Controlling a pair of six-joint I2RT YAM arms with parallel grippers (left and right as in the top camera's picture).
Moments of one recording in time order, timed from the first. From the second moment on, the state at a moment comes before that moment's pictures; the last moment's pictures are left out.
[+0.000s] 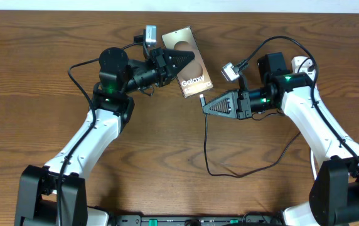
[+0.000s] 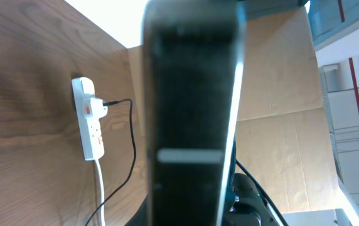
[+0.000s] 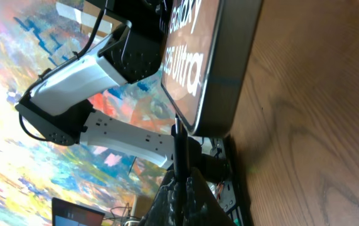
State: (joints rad) left arm -0.26 1.56 0.96 0.61 0.89 -1.35; right arm 0.19 1.68 1.23 -0.94 -1.53 -0.28
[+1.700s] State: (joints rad) left arm -0.29 1.56 0.96 0.74 0.92 -1.27; right arm 0.19 1.68 1.22 -0.89 -1.55 -0.27
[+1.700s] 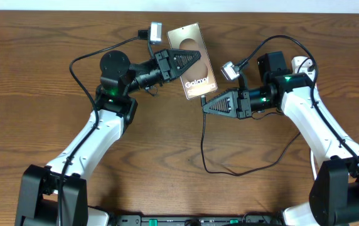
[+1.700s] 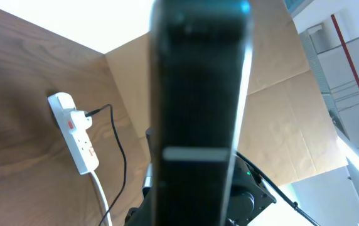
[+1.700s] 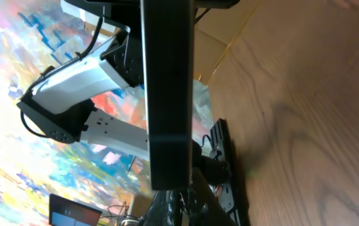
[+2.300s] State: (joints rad) left arm -0.29 1.56 0.96 0.75 0.97 -1.22; right arm 0.19 1.68 1.22 -0.79 -1.55 -0.20
